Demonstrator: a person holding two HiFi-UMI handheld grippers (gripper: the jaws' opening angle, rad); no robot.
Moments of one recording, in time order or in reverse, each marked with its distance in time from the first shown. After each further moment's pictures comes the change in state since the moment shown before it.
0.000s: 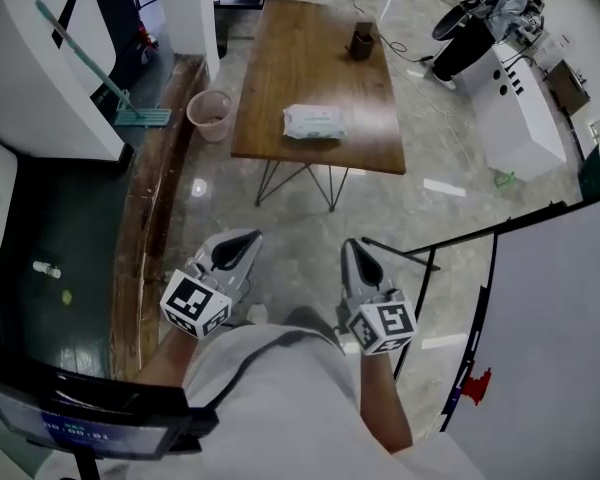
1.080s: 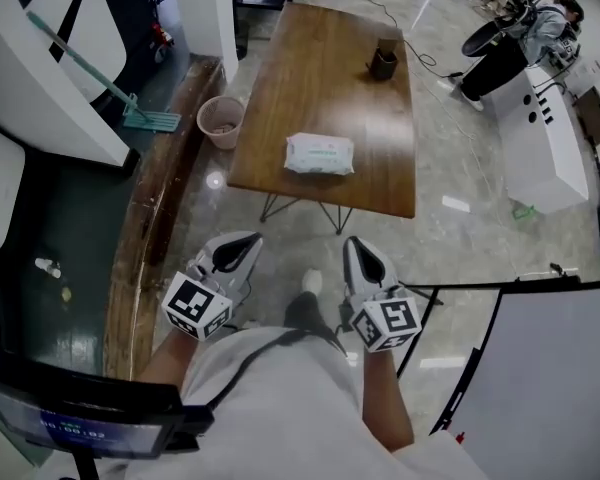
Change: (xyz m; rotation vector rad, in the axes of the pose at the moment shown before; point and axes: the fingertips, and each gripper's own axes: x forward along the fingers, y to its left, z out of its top) left arm 0.110 0.073 0.010 -0.008 0.037 0.109; right arm 0.122 -0.095 0.024 0.014 0.044 0.123
